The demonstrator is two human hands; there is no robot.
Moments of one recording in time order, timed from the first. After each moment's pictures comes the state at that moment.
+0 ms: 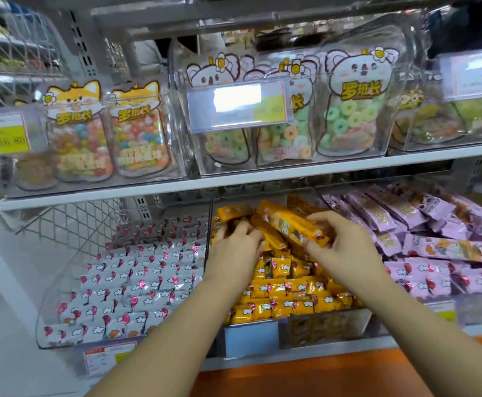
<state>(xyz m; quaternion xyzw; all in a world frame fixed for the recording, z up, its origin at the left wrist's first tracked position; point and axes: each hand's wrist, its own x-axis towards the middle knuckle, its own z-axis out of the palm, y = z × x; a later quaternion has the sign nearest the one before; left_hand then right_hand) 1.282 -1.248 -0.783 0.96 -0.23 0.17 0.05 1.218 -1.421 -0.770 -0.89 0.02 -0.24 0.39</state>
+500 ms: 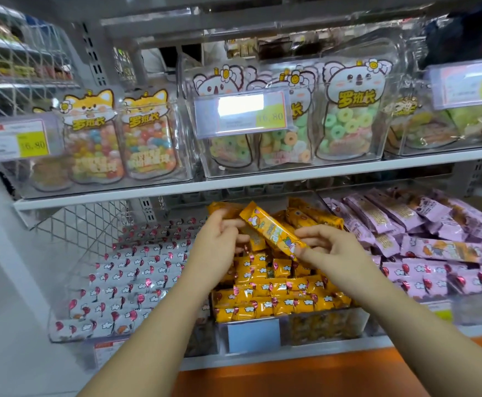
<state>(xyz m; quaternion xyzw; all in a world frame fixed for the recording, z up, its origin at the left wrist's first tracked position) 1.256 -1.225 -0.748 0.80 -0.11 0.05 0.58 1.207 -1.412 -0.766 -0.82 -0.01 -0.12 0.56</state>
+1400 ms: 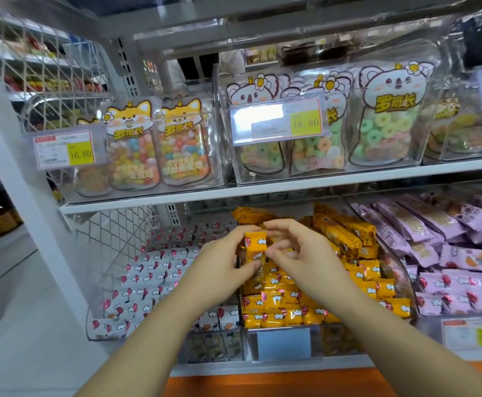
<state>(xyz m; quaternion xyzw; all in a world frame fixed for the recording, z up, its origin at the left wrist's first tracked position) 1.247 -1.173 -0.745 0.92 -0.25 0.07 0.29 1.226 -1.340 -0.758 -0.83 -0.14 -0.18 0.51</state>
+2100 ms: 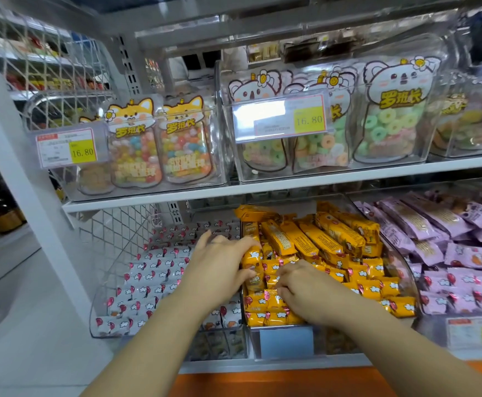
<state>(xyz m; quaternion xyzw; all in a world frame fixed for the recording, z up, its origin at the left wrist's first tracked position) 1.246 -1.175 -0.745 0.97 -0.21 0.10 0.05 1.233 -1.345 -0.789 -0.98 -0.16 0.06 0.11</state>
